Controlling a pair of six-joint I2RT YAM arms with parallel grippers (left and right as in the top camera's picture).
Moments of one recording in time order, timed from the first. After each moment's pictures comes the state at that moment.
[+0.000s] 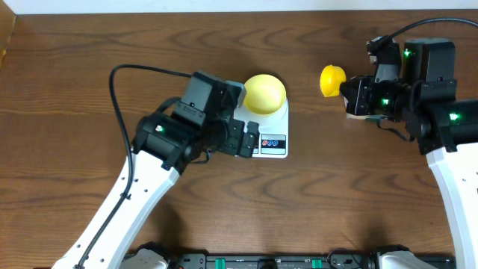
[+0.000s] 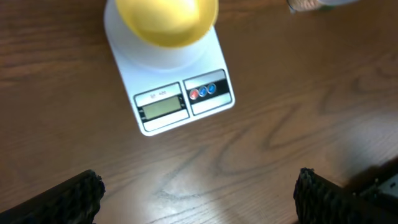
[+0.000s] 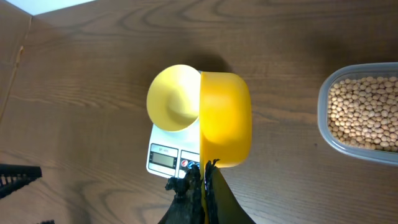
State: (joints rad) left arm -0.50 1.34 1.33 -1.02 0.20 -0.22; right arm 0.12 1.33 1.42 -0.93 -0.37 0.22
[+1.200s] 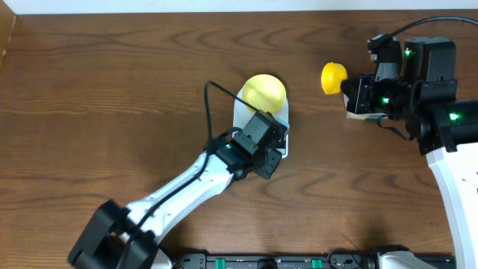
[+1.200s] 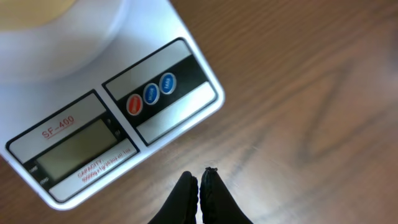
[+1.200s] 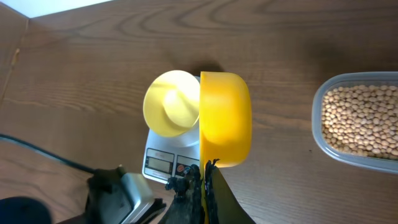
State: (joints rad) left arm -0.74 1.57 0.97 -0.48 0.11 -0.16; right arm 0.12 1.33 1.42 -0.91 -0.35 0.21
